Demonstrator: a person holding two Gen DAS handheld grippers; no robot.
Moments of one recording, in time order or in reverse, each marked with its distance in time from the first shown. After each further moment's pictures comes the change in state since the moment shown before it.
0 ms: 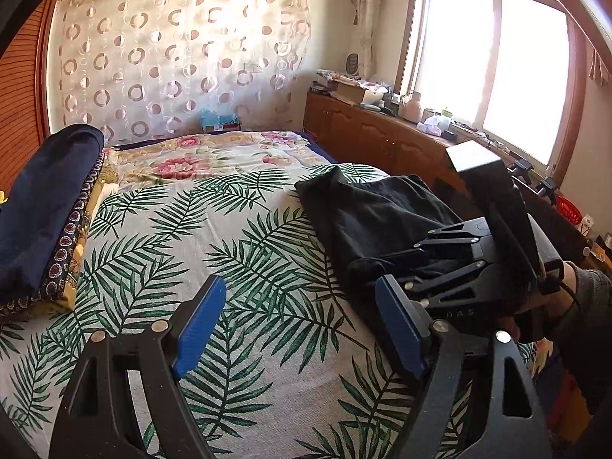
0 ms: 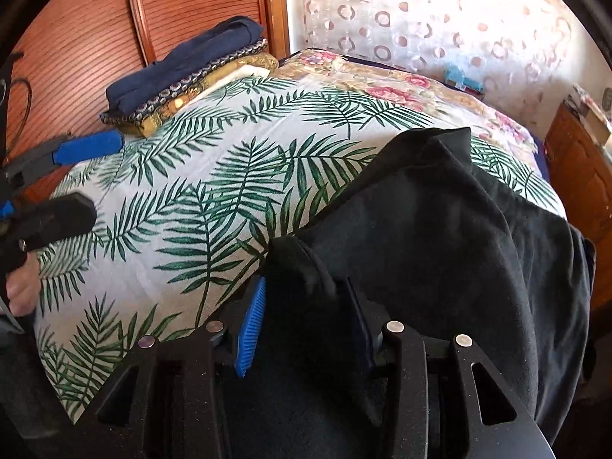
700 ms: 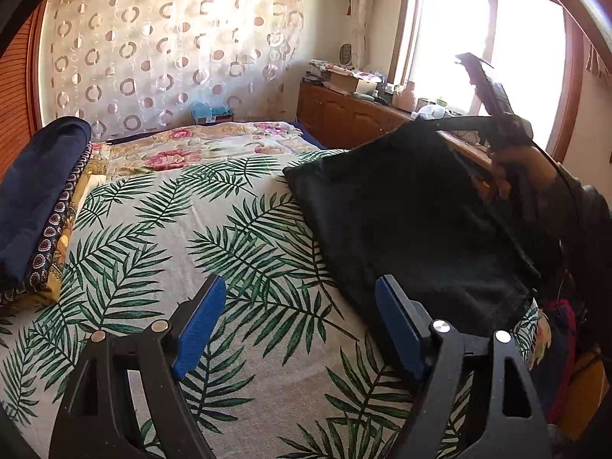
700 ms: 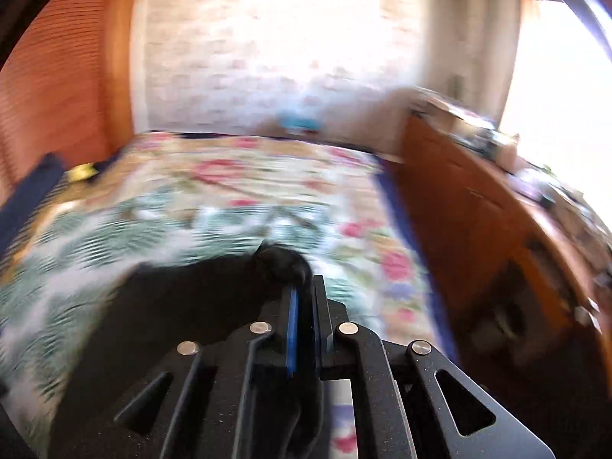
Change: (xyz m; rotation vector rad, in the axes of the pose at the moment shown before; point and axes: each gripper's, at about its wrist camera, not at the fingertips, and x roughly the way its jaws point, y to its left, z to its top) left arm 0.011 -0.011 -0.008 0.018 0.039 -0.020; right arm -0.083 -0.165 0.022 0.323 -0.177 -0.547
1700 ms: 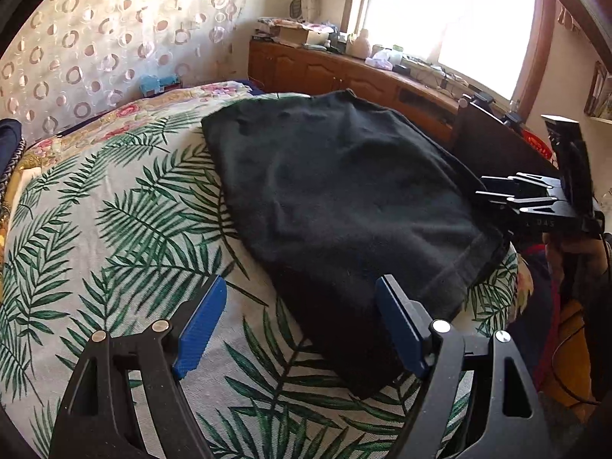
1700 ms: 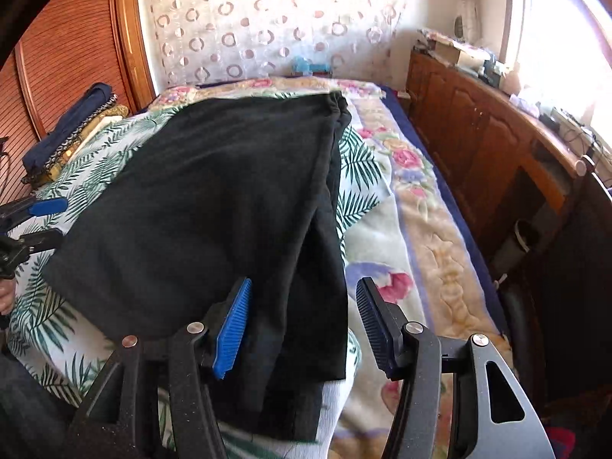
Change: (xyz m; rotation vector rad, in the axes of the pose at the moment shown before) left arm 0.029 -0.062 -0.019 0.114 0.186 -0.127; right arm -0.119 -0.058 -0.180 0.033 0.110 0.181
